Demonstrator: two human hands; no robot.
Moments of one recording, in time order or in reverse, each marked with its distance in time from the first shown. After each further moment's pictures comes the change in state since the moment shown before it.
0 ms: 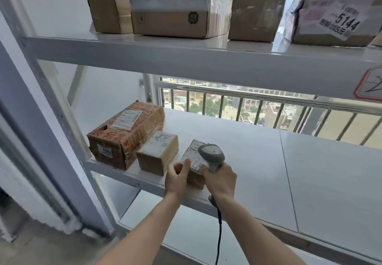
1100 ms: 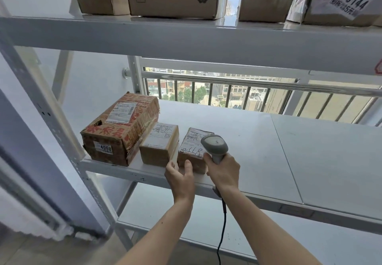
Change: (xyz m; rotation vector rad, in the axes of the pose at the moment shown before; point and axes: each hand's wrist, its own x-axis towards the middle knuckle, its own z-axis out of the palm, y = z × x) left_hand -0.014 -0.021 -0.014 -0.033 0.117 0.014; right_hand -0.013 0.008 0.035 0.020 0.139 0.031
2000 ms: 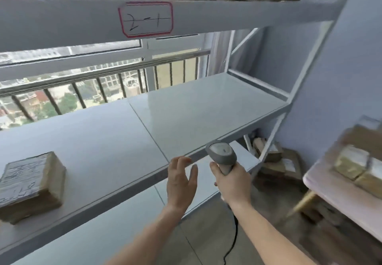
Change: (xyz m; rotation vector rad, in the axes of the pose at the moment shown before) left_hand -0.216 -0.050 0.162 0.265 -0.943 0.716; right_hand -0.117 0.154 -0.262 -0.051 0.685 0.294
